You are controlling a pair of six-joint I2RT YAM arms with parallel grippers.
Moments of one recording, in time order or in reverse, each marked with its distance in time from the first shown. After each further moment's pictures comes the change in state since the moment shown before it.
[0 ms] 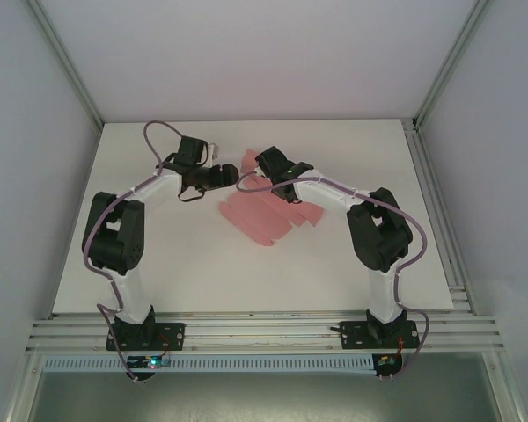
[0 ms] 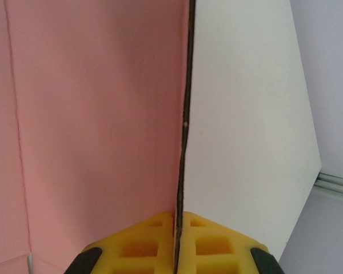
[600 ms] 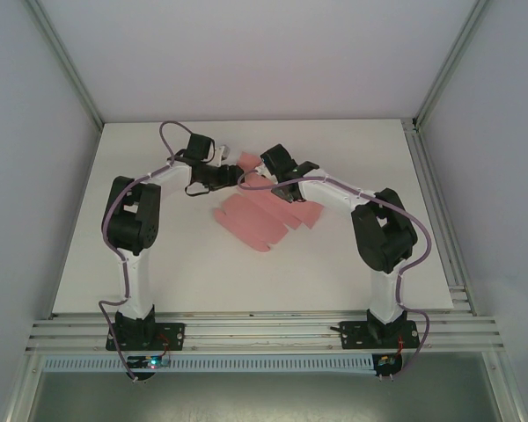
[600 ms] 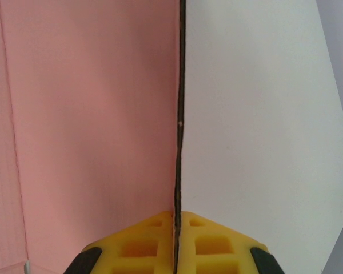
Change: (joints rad) left arm 0.009 0.203 0.145 -0.031 0.172 0.060; right arm -0.026 -0.026 -0.026 0.024 -0.136 0.000
